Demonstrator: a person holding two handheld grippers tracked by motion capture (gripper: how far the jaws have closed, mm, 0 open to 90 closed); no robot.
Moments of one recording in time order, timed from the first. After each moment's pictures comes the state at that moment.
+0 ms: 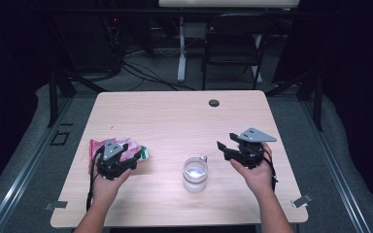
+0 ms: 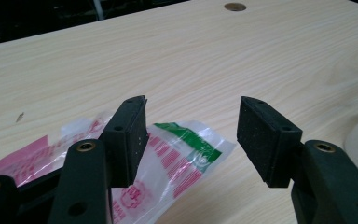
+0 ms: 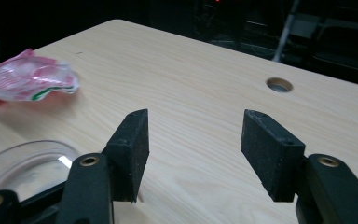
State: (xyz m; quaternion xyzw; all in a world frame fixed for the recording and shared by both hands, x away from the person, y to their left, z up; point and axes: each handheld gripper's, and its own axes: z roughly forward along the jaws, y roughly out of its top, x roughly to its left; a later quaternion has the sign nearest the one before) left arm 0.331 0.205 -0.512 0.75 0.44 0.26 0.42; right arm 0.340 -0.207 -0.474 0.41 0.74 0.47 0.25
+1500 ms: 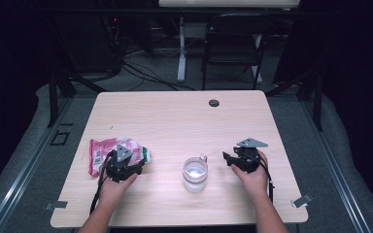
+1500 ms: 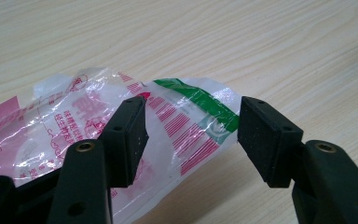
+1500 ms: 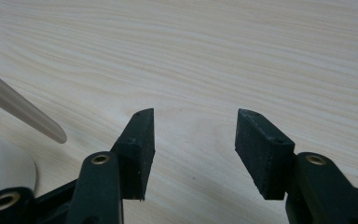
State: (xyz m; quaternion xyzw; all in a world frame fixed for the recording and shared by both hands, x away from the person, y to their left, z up) left arm 0.342 0.192 -0.550 0.78 0.45 0.24 0.36; right arm 0.366 -0.224 -0.555 0.49 0.75 0.39 0.21
